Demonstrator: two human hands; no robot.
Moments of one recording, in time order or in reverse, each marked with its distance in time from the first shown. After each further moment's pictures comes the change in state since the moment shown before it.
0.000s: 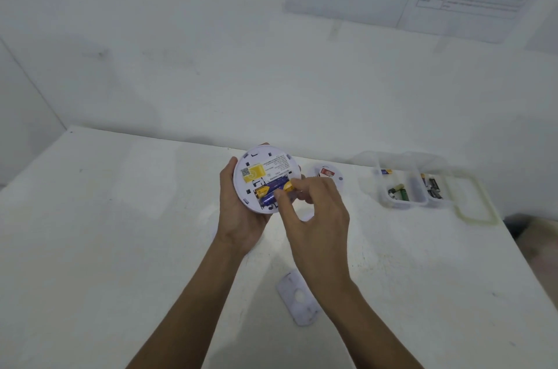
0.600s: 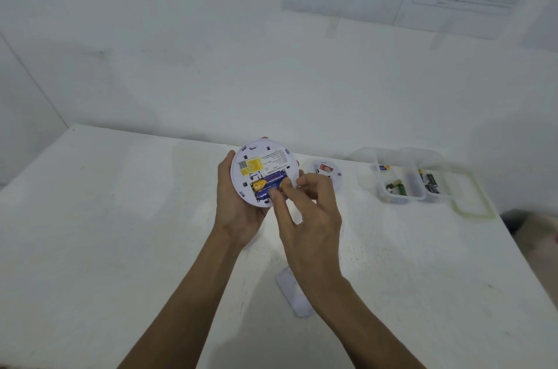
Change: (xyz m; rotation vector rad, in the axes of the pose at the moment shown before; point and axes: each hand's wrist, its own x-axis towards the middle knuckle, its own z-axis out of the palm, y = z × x) left_hand 0.000 -0.002 -0.010 0.058 -0.019 0.047; right_hand -0.013 0.001 0.004 -0.099 0.059 -0.177
